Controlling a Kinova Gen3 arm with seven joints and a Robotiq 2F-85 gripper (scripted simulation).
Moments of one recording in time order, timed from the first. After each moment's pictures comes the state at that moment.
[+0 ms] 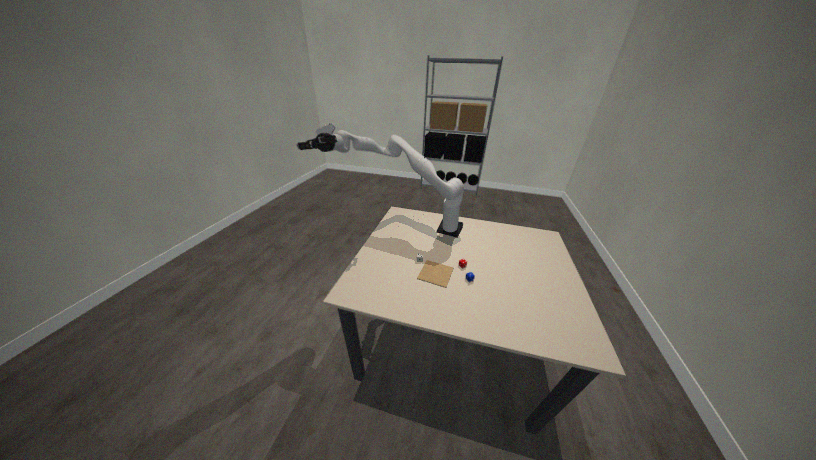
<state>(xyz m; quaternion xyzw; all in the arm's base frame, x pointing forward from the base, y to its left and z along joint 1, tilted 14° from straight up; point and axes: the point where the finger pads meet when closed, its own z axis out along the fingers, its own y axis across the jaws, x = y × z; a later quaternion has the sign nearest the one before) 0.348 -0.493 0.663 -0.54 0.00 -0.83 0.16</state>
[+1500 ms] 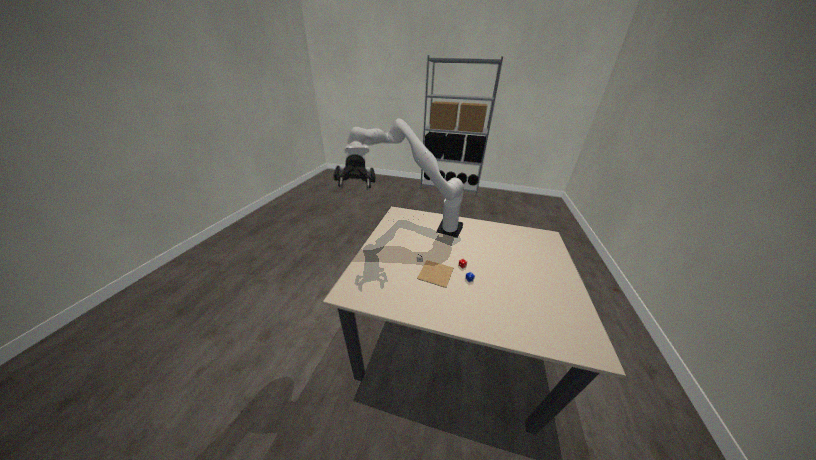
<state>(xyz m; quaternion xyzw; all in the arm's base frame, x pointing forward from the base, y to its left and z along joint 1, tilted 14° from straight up) 0.437 -0.277 0.560 -0.70 -0.25 -0.67 0.07</state>
